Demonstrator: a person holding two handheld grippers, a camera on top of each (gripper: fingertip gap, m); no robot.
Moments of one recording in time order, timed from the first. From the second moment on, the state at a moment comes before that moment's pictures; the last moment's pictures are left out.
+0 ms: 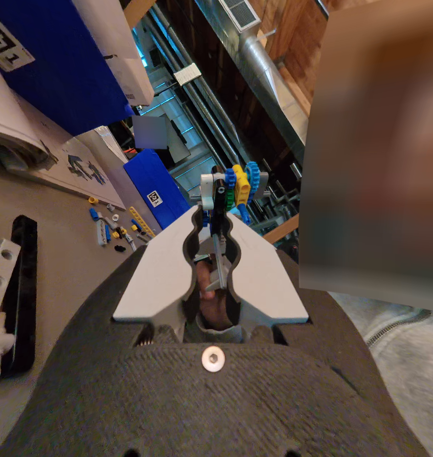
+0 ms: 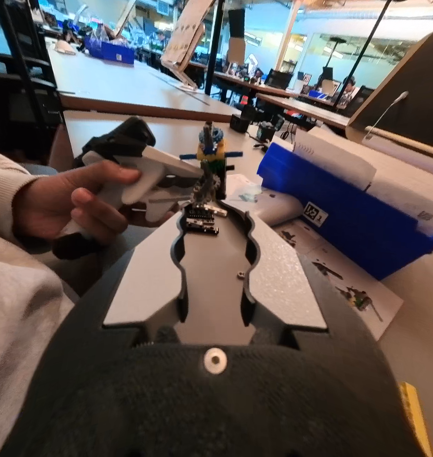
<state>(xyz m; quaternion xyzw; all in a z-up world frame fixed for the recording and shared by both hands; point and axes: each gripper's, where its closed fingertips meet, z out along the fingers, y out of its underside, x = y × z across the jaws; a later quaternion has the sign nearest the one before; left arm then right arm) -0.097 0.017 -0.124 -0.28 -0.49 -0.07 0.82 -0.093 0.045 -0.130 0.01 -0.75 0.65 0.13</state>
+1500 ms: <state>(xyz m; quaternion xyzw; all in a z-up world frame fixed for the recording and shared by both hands) -0.096 0.031 -0.138 -0.25 -0.54 -0.16 0.79 -0.127 0.059 -0.133 -0.07 -0.74 0.66 0.11</state>
